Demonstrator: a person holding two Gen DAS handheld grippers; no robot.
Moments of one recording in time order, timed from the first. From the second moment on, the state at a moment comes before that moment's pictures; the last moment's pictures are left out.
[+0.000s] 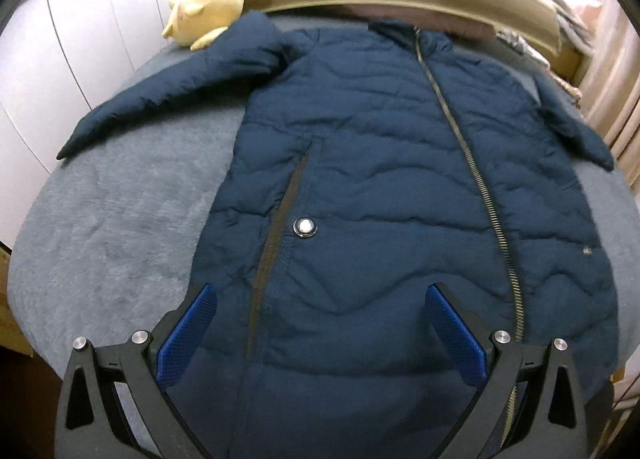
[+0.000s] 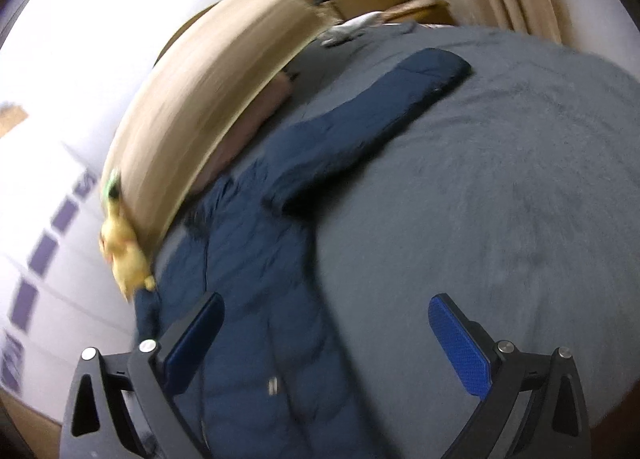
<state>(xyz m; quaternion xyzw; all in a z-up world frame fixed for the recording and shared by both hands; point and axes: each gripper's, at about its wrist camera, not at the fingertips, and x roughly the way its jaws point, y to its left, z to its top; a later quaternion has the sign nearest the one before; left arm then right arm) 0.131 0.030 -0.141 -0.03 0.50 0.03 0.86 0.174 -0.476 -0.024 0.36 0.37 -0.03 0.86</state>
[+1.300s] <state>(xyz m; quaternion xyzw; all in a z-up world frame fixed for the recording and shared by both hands) 0.153 0.075 -0.130 -0.10 0.42 0.03 0.90 0.427 -0.621 0.019 0.36 0.31 -0.12 0.87</state>
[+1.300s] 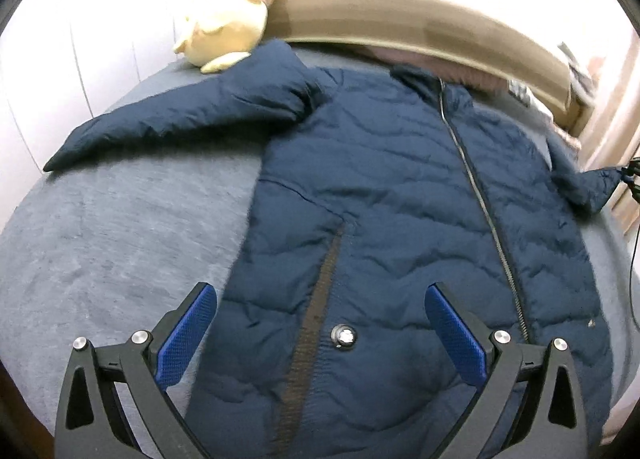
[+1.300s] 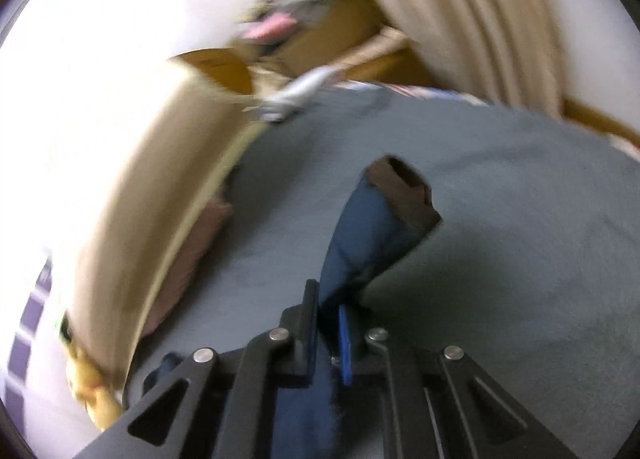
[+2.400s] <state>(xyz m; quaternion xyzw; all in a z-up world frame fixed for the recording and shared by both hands) 0.199 0.128 -0.064 -0.24 0.38 -0.02 0.89 0.411 -0.168 -0.046 0.02 0.47 0.16 0.87</state>
